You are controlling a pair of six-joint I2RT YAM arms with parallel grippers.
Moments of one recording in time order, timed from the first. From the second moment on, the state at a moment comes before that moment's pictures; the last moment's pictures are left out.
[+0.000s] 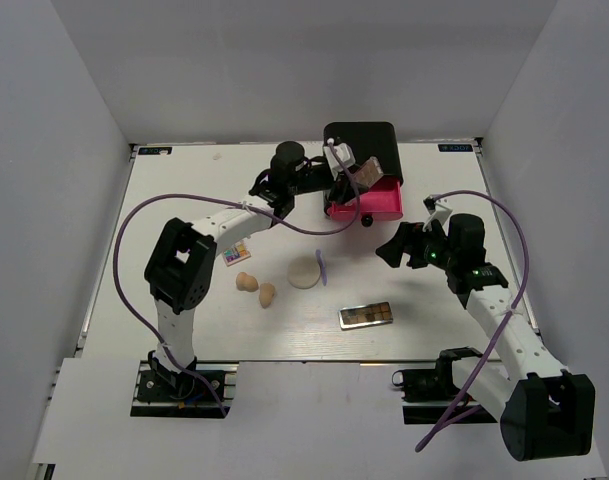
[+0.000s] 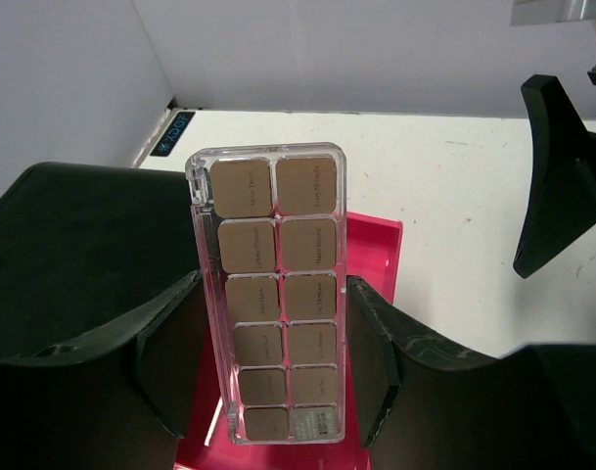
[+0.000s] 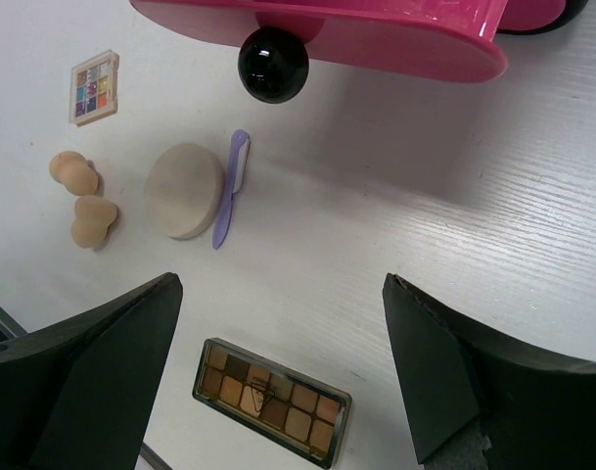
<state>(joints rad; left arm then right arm) -0.62 1.97 1.50 0.45 0.69 0.20 0.14 0.96 0.60 -0.18 -0.51 0.23</state>
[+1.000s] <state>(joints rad) -0.64 1.96 1.54 0.40 0.54 0.21 0.14 0.96 0.59 -0.16 -0.51 0.23</state>
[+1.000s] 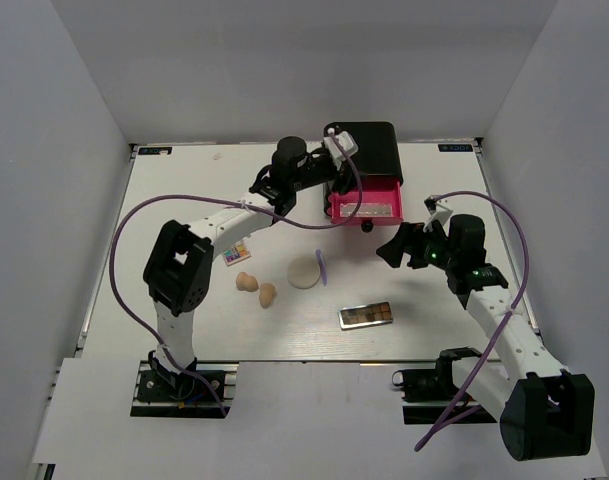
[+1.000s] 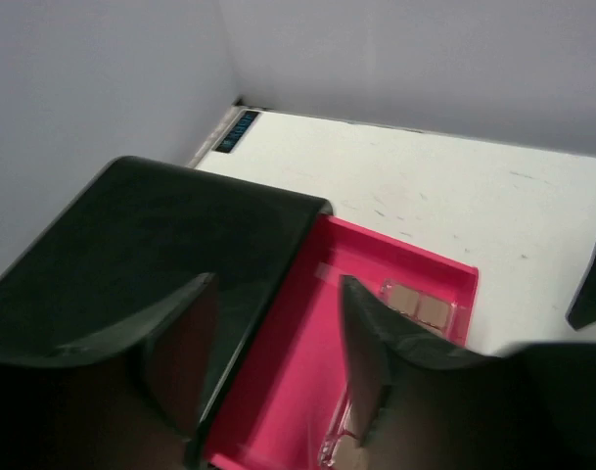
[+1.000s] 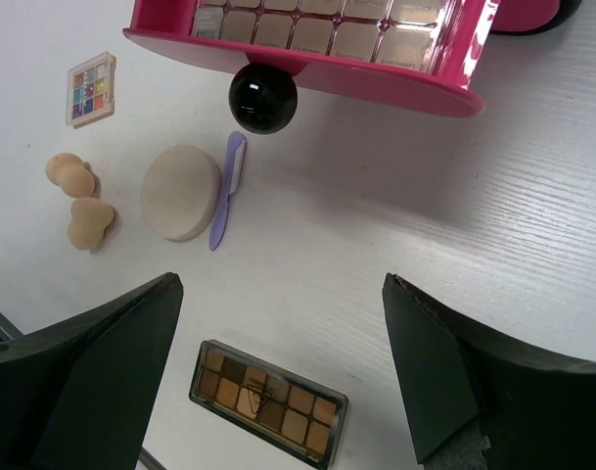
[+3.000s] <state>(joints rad) -0.30 1.86 1.21 -0.65 -0.25 -0.75 0.30 1.09 0.69 -0.45 -0.92 -0.61</state>
